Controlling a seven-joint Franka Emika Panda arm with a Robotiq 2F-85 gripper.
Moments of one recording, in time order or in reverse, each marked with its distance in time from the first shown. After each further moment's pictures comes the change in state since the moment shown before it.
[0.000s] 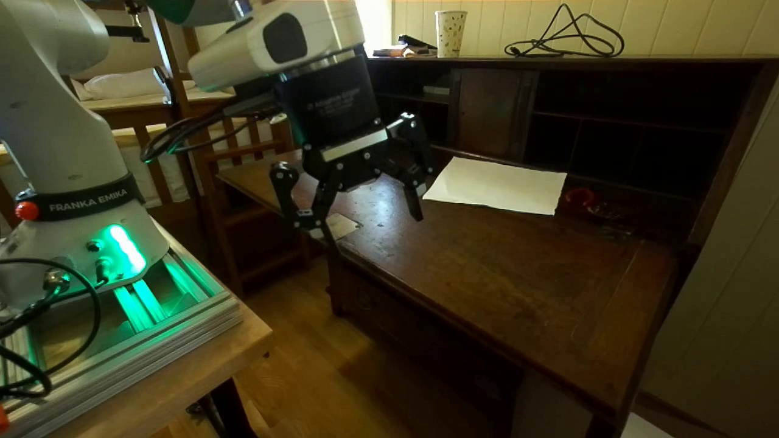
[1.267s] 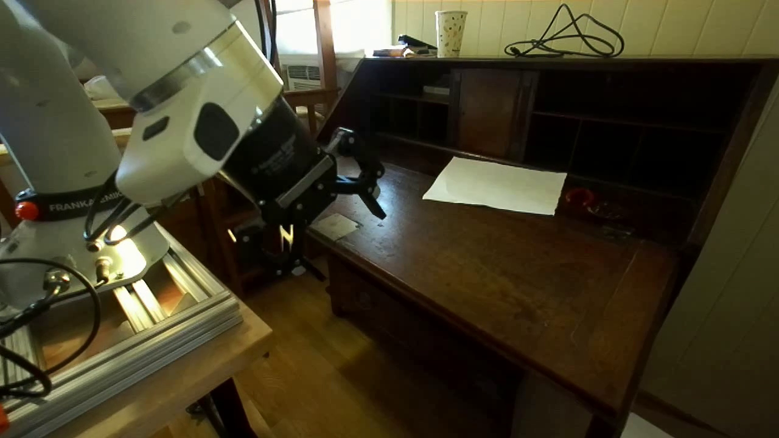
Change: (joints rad) arm 0.315 -0.048 -0.419 -0.039 0.755 -0.100 -1.114
